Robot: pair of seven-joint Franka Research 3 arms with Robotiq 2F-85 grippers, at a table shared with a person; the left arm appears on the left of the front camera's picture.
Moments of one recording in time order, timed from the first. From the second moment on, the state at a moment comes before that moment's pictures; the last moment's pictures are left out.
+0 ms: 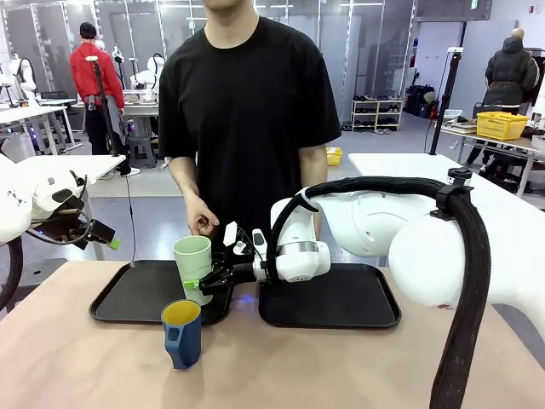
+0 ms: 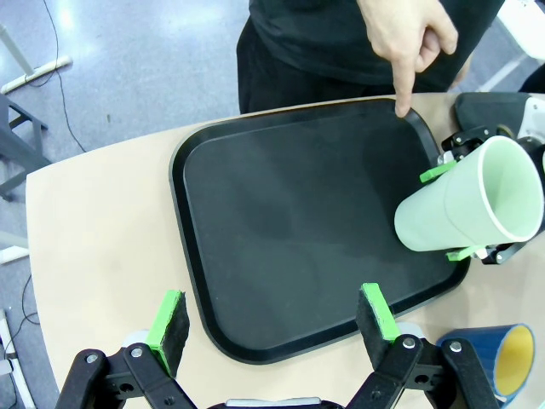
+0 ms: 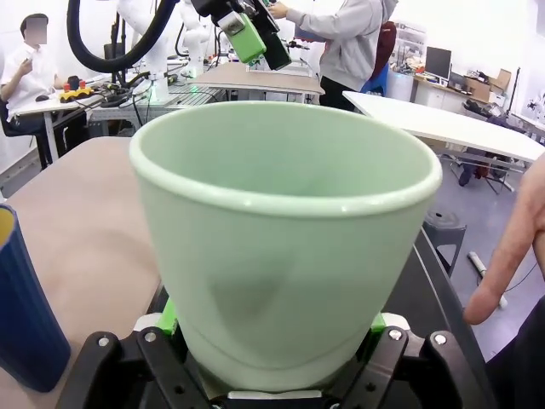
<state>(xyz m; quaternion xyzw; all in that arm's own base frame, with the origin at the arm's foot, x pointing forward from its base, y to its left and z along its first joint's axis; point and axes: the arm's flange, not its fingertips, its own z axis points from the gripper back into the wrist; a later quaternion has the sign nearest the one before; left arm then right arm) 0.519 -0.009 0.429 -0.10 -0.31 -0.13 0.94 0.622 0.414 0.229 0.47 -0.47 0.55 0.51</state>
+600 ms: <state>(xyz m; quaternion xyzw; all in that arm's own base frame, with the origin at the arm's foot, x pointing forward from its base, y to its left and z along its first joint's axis) 0.519 -0.009 0.429 -0.10 -0.31 -0.13 0.94 0.624 0.411 0.234 0.48 -0.45 0.54 0.52</state>
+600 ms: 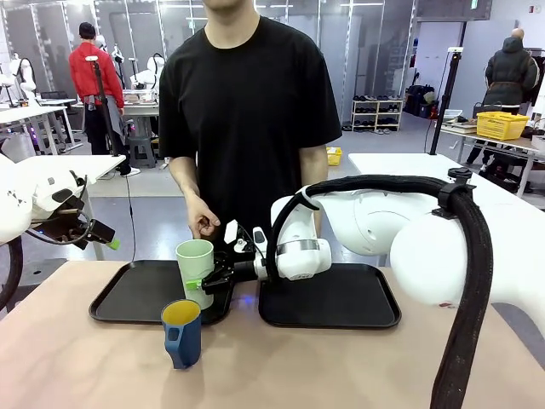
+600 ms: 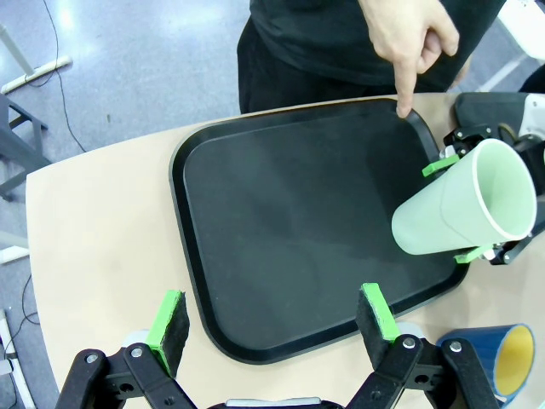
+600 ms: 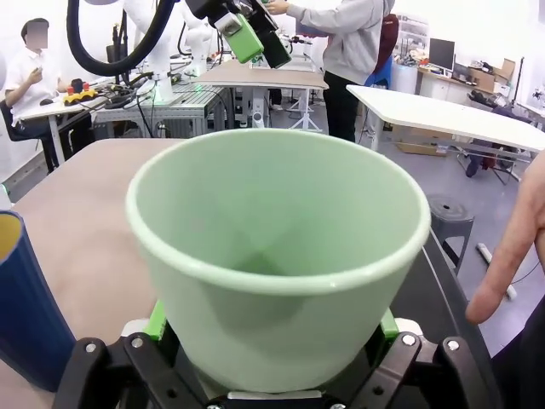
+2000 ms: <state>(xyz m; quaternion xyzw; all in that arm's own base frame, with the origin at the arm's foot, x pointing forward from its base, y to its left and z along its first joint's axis) 0.519 -0.009 0.429 -0.10 -0.31 -0.13 0.94 0.599 0.329 0.292 0.37 -0.32 0.56 0.66</state>
